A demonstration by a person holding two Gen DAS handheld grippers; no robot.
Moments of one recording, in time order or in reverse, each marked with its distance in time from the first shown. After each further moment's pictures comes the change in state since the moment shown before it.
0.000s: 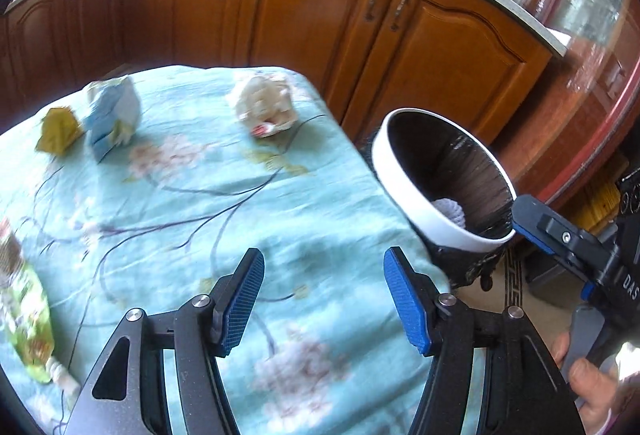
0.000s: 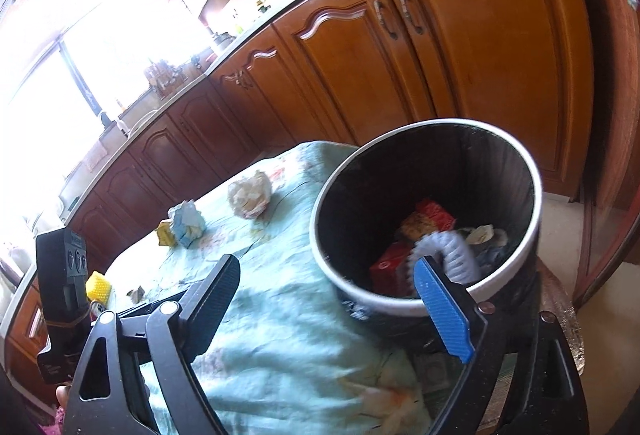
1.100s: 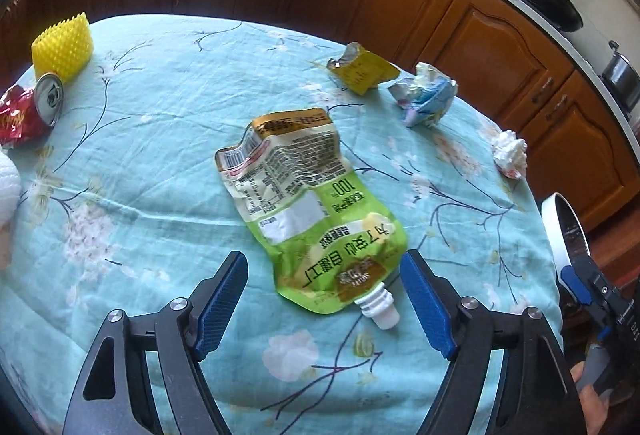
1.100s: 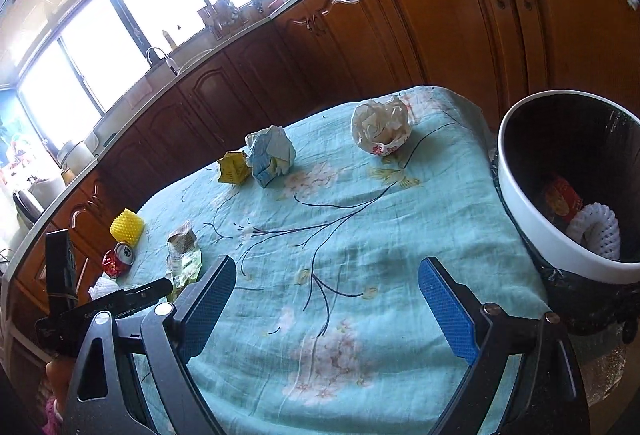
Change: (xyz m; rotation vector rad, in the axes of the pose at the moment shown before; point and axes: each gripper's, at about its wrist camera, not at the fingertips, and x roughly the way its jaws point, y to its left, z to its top) left arm -0.118 0.171 -0.062 -0.443 -0.042 0.266; right arm 0.059 0.111 -0.040 -0.148 0.143 0.138
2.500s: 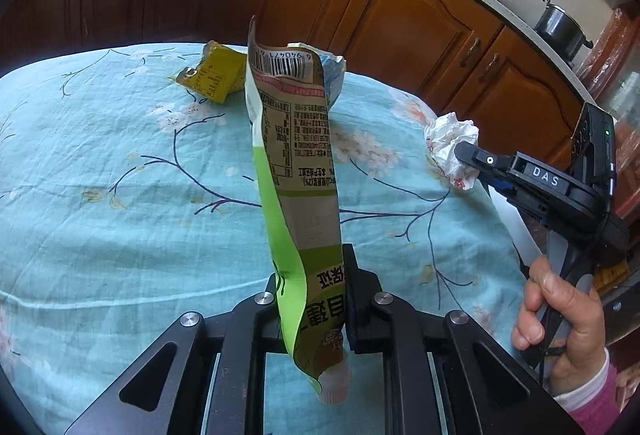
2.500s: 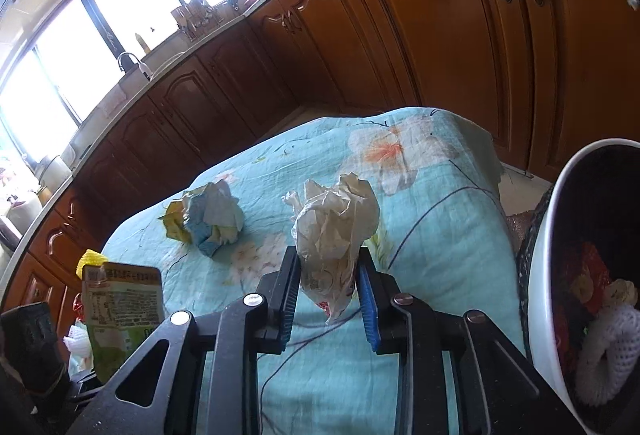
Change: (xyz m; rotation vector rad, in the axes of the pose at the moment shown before) left arm 0.059 -0.067 0.015 0.219 0.005 -0.223; right arm 0.067 -0.030 0.069 0.031 0.018 -0.044
